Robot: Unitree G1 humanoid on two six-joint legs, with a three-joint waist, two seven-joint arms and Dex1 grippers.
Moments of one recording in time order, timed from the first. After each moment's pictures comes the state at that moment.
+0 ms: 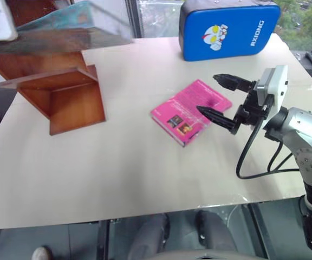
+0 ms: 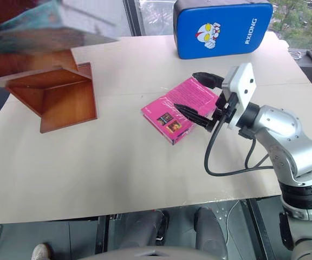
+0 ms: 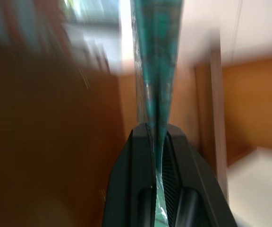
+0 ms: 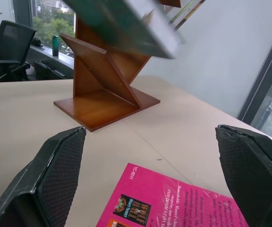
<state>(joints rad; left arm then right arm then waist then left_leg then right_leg) -0.86 1.60 -0.04 0.17 0.10 0.12 -1.22 -0.52 -0.59 -0.03 -0.46 0.61 0.49 0.72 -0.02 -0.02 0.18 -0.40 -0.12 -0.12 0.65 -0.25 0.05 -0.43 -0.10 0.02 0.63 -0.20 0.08</state>
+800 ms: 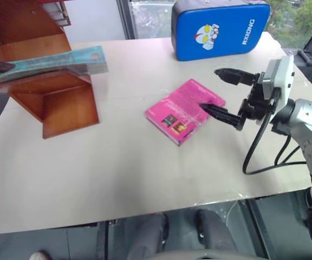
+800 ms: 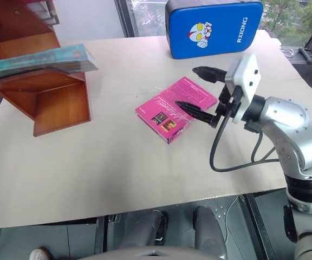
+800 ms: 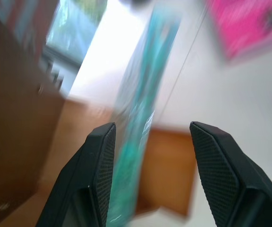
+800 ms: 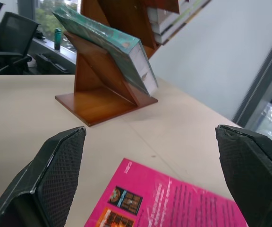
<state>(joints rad) -0.57 1.47 0.62 -0.09 -0.37 0.75 -1.48 -0.60 -0.65 -0.05 -0.43 0.64 0.52 0.78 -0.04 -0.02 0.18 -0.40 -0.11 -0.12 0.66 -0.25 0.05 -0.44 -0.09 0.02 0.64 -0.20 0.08</state>
